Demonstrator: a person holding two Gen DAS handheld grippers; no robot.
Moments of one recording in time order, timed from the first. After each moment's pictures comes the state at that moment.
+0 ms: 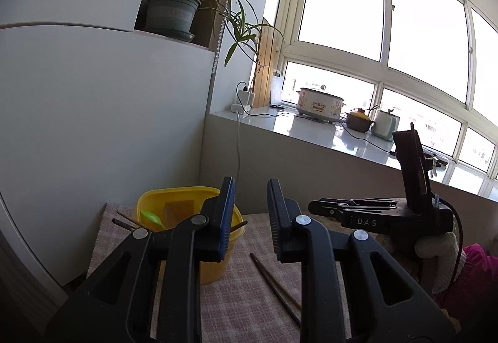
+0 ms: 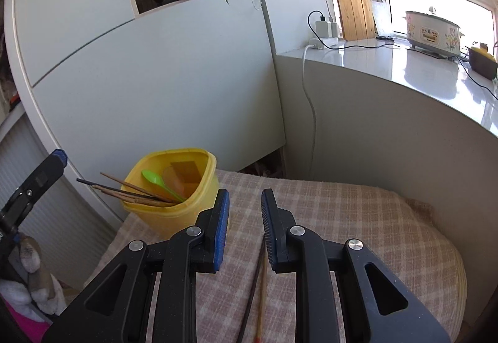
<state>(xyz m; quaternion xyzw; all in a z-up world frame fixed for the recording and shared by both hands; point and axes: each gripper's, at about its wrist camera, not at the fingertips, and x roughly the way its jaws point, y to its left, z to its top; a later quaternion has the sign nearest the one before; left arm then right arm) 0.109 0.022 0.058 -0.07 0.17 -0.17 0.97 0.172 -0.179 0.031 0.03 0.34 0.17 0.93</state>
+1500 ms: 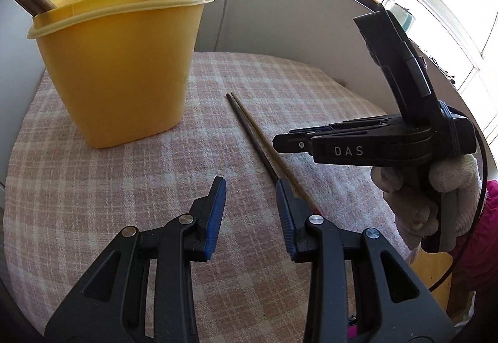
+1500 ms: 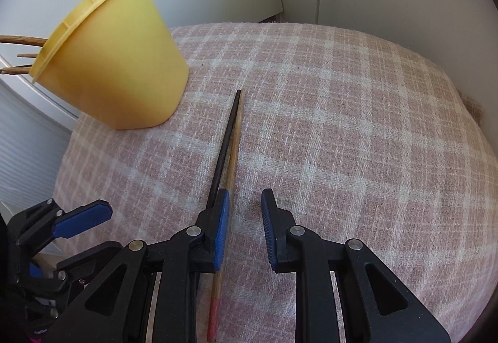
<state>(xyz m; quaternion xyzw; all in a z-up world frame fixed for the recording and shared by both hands) 0.146 -0.037 -0.098 -0.06 0.44 -0.20 0.87 0.196 -0.181 -0.111 0.00 0.55 0.18 0.82</state>
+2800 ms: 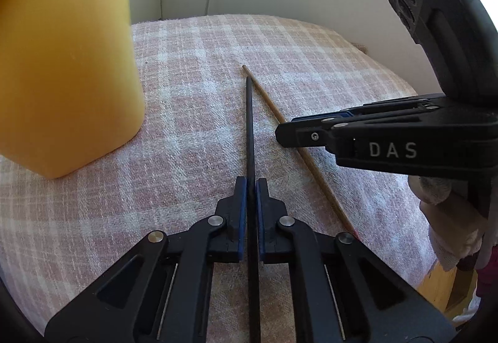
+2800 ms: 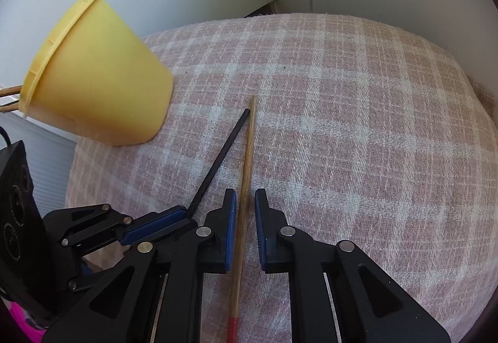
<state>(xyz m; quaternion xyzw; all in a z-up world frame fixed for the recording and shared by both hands) 0.206 -0.081 -0.133 -0.01 0.52 -0.19 0.83 0.224 -0.205 -0.124 0.04 0.59 0.19 0.78</state>
